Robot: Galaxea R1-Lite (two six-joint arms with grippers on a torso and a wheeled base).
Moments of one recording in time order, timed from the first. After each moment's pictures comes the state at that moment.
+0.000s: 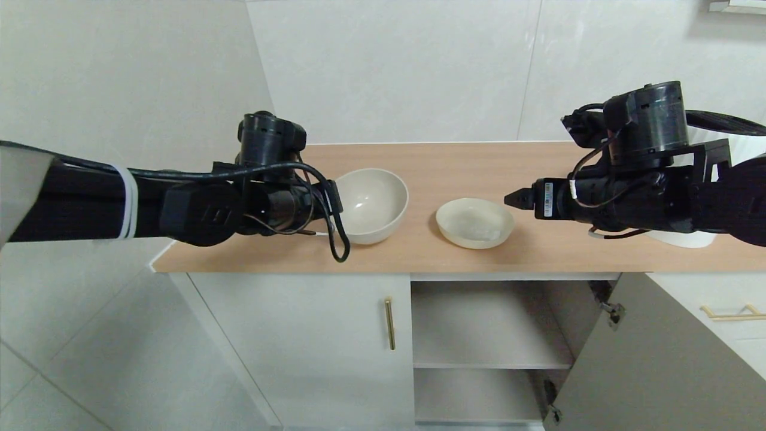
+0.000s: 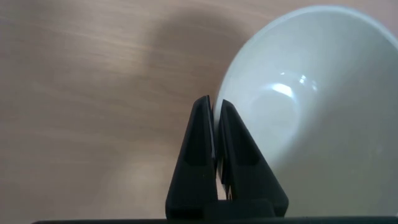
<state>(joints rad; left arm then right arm) -0.40 1.96 -1.43 -0.09 0.23 -0.44 0.47 1.74 -1.32 -0.01 -0.26 0.23</state>
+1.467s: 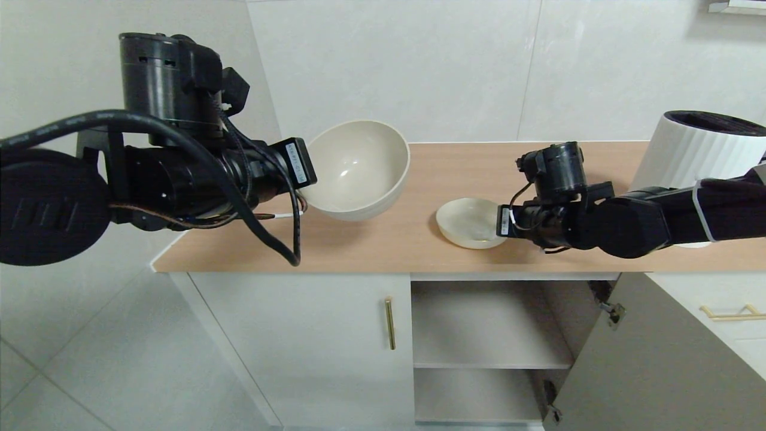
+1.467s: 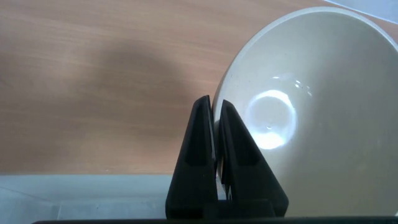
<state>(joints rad) -0.48 1.67 -1.29 -0.09 0.25 -0.43 0.45 2.03 -1.43 -0.12 -0.33 0.30</state>
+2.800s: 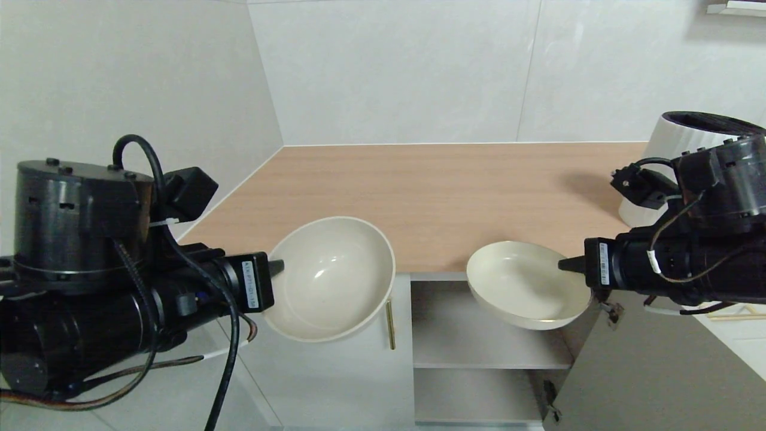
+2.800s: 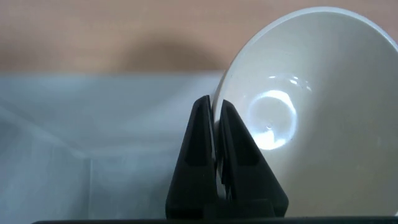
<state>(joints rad) -0.56 1.38 -0.81 -0.12 0.25 -0.39 0.46 1.50 -0.97 0.04 -0.03 0.35</state>
